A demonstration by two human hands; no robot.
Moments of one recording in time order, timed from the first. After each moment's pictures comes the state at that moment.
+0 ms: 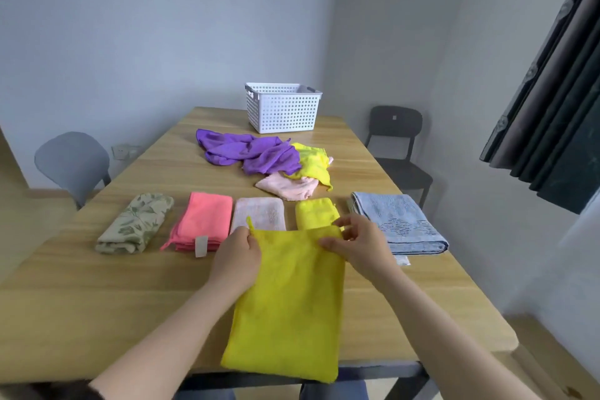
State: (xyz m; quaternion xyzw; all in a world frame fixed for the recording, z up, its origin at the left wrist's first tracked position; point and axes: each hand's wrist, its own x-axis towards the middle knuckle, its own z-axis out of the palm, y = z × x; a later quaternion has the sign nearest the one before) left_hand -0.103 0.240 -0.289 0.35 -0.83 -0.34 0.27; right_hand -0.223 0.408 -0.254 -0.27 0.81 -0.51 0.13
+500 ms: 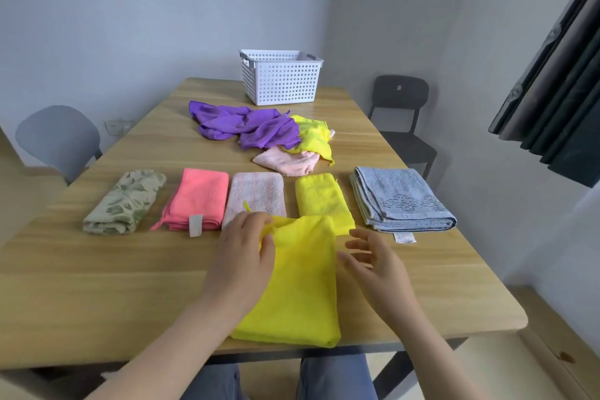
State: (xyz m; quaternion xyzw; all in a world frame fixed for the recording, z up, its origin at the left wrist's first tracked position) left_hand -0.077 0.268 -0.301 0.20 -0.90 -0.22 0.33; right_hand -0.195 0.443 -0.305 -0.25 0.80 -0.54 0.08
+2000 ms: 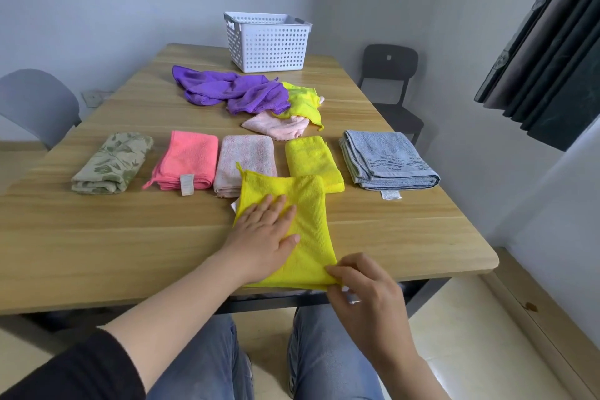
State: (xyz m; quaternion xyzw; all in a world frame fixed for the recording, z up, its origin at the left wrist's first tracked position) left_hand -0.088 0.281 -0.342 0.11 -0.99 -0.07 -0.01; right_hand -0.124 0.489 -0.363 -0.41 0.82 -0.35 -0.20
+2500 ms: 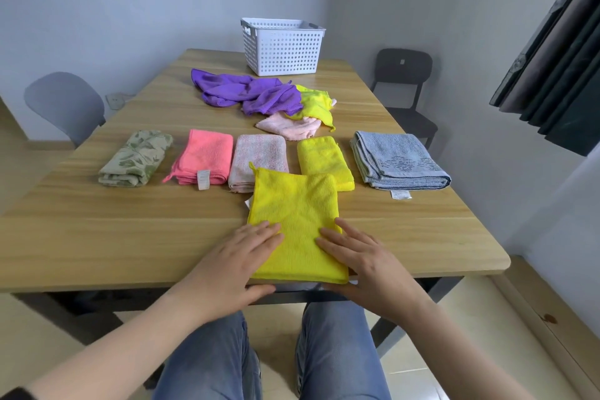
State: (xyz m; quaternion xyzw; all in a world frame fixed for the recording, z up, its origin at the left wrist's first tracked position) left_hand -0.010 0.264 -0.359 -0.02 -0.99 -0.03 0.12; right_hand -0.172 0.484 -0.349 -0.60 0.78 -0.15 -0.07
